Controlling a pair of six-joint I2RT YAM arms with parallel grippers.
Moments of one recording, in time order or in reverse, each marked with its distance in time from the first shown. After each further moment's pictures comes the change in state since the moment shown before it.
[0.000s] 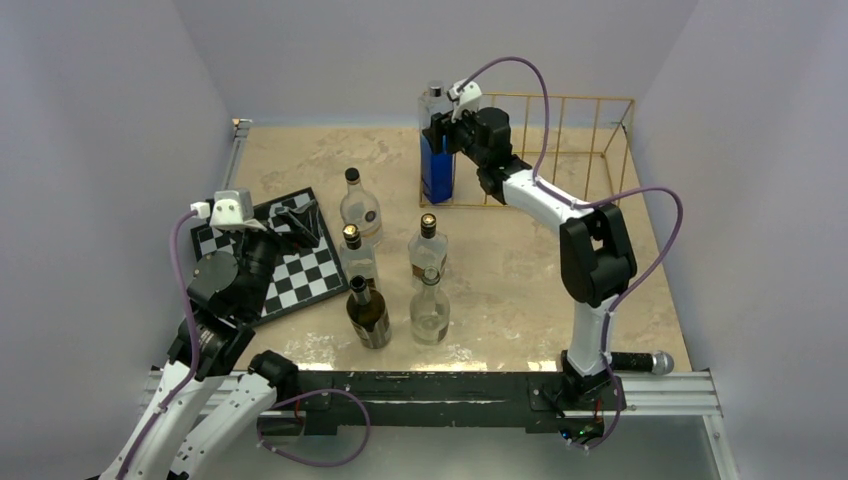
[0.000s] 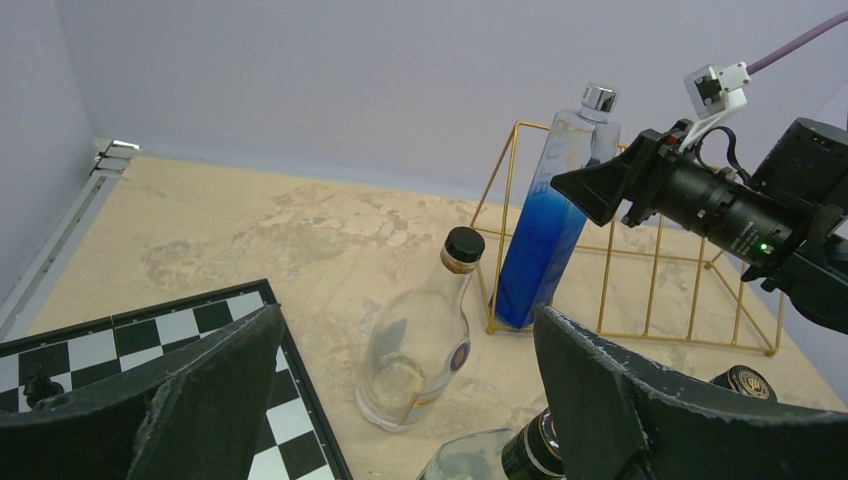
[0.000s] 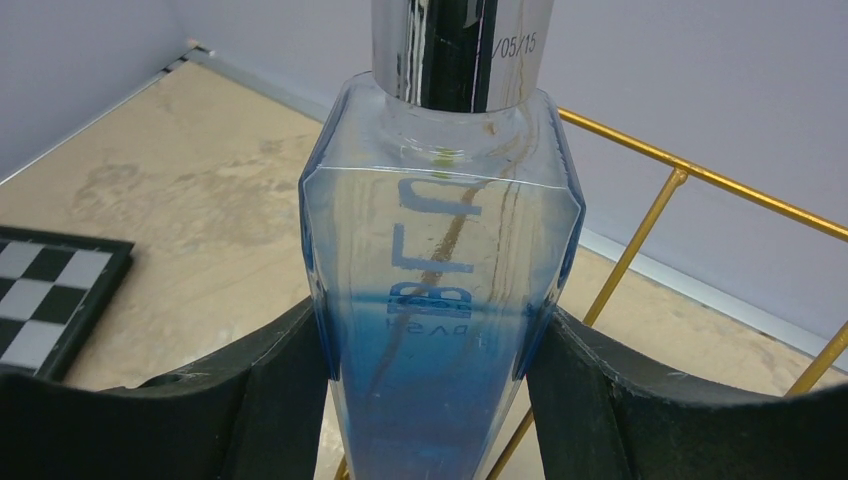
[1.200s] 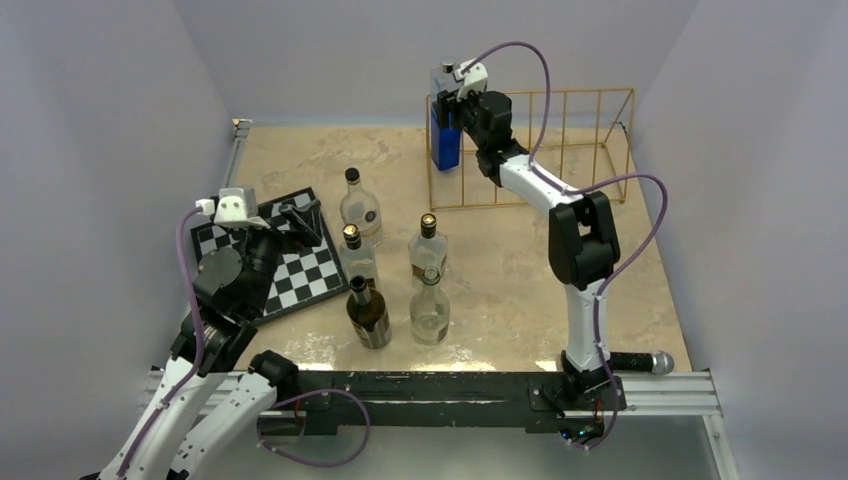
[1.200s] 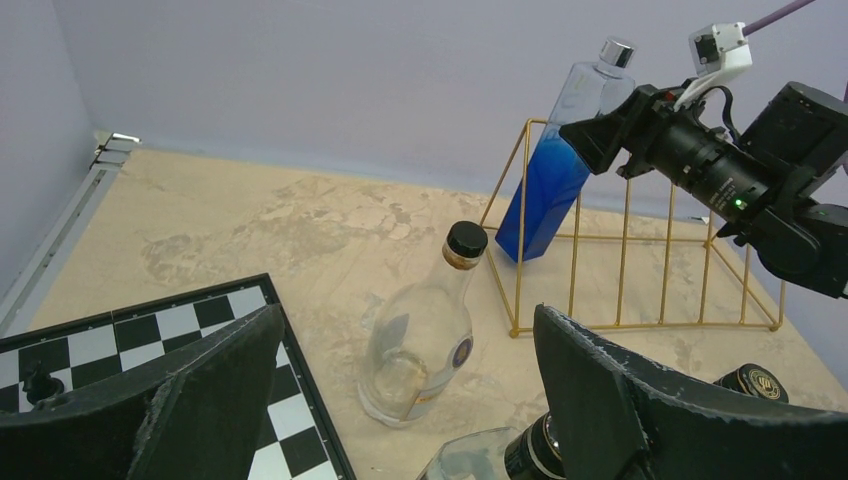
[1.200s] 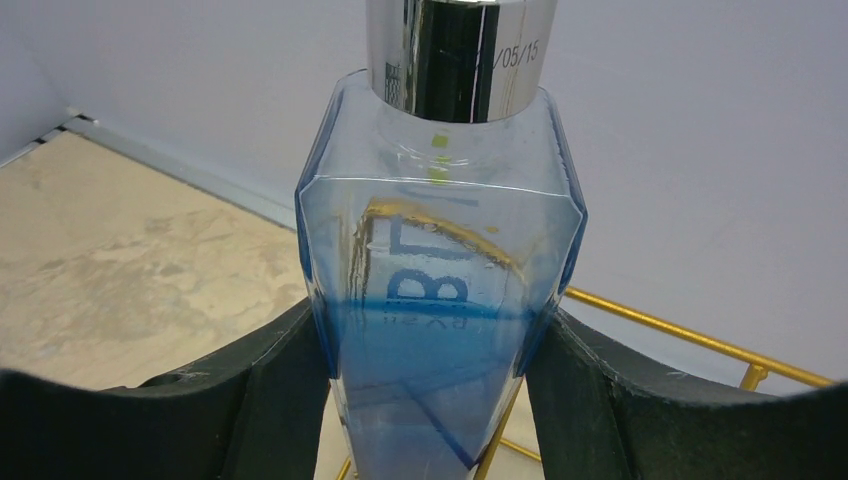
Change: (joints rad) left arm 0.000 0.020 0.000 0.000 0.000 0.000; right arm -0.060 0.125 0.172 0.048 0.035 -0.073
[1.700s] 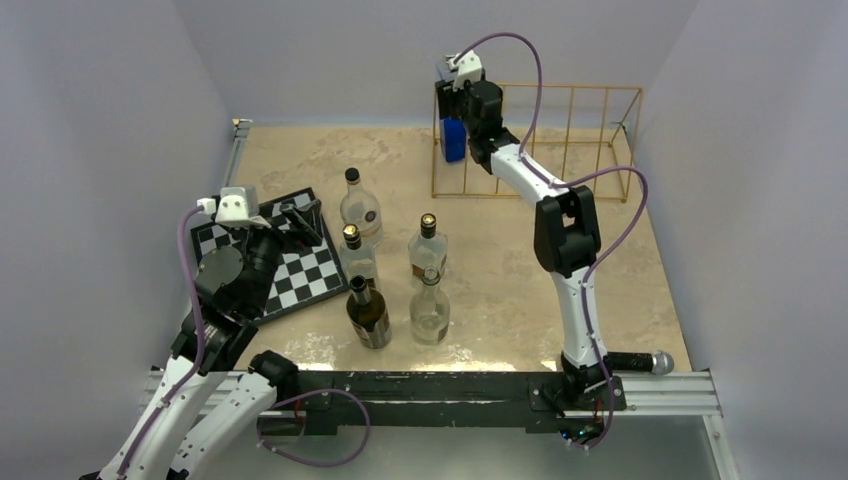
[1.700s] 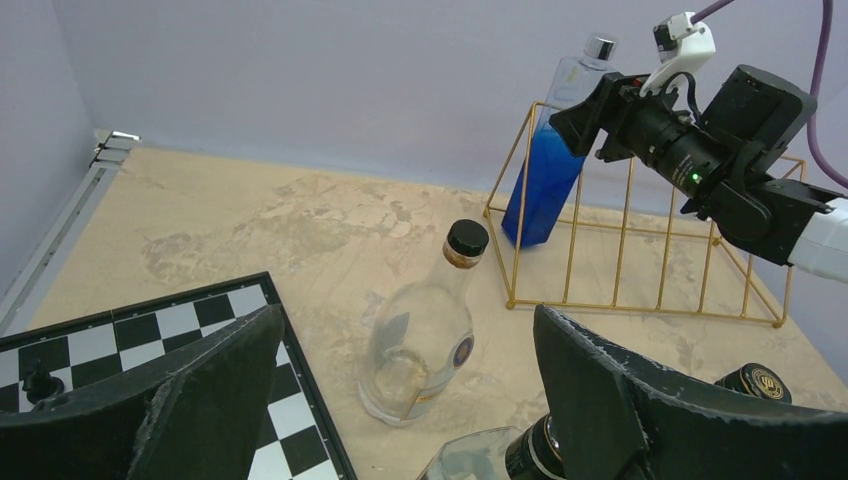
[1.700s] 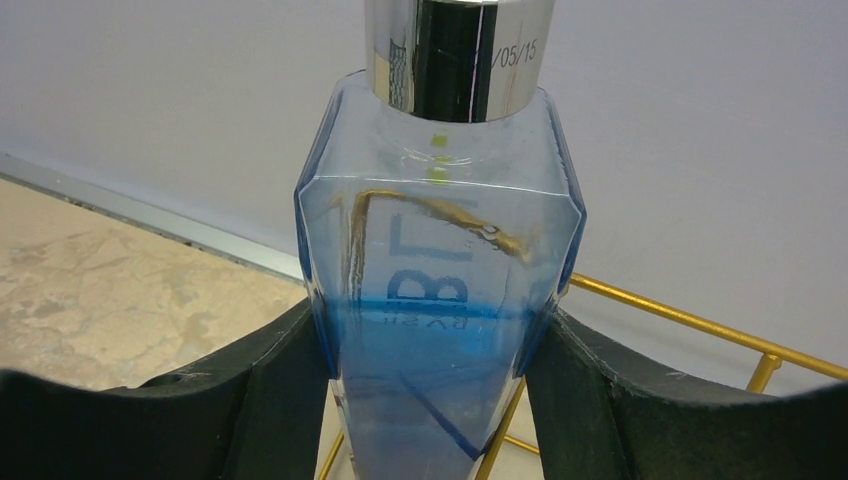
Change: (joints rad) left arm 0.000 0.008 0.000 0.000 0.000 0.000; right arm 0.002 0.202 0.295 -0.121 0.162 -0.063
